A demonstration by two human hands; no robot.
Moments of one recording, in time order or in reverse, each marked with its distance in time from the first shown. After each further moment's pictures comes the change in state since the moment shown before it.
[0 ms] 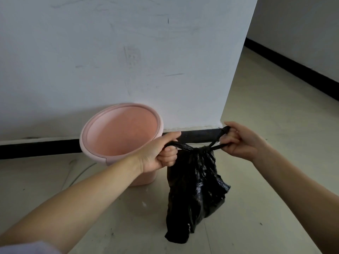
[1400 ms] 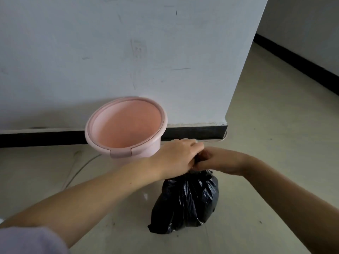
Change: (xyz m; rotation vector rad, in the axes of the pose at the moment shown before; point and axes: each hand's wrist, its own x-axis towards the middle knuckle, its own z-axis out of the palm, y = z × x) left_hand -0.011 -0.017 0.032 1.682 0.136 0.641; right_hand -0.023 0.055 0.027 -1.374 -0.542 0.021
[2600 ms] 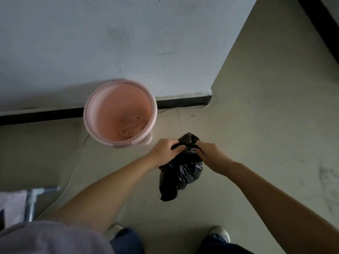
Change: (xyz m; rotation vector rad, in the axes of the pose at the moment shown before) left_hand 0.010 -0.002 -0.037 -0.823 -0.326 -0.570; right_hand -0.053 -0.049 -0.011 -0.407 0.256 0.379
